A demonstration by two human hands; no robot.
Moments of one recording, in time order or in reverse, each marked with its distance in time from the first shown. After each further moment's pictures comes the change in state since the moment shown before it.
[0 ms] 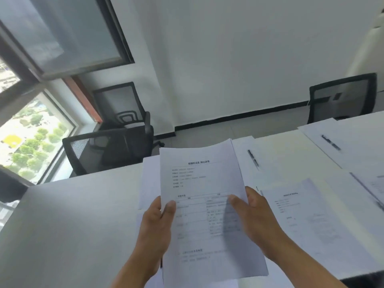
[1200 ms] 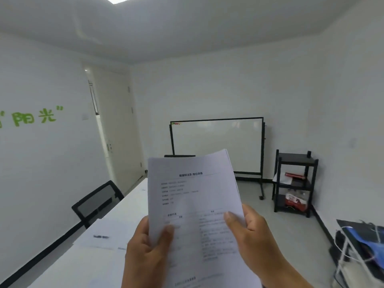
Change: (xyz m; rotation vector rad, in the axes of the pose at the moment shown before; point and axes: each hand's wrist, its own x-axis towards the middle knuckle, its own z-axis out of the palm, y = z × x) left_hand -0.362 0.126 0.225 -0.080 -0.979 0.713; right_hand -0.488 0.020 -0.227 0.220 1.219 -0.384
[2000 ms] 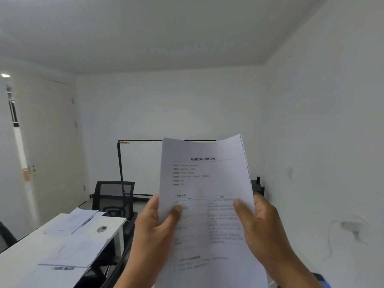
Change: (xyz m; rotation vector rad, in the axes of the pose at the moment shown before) left_hand 0.089 0.079 0.496 -0.219 -0.249 0.173; right_hand 0.210 0.002 -0.431 -0.184 0.315 -0.213
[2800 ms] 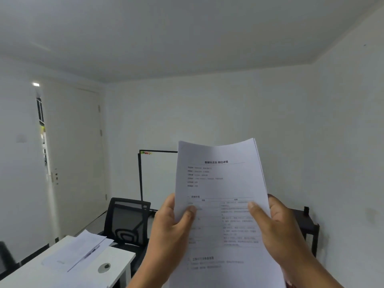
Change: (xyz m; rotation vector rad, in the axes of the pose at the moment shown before) left_hand 0.292 -0.103 0.049 0.098 0.029 0.037; right_hand 0.303 0.099 0.092 0.090 -0.118 0.003
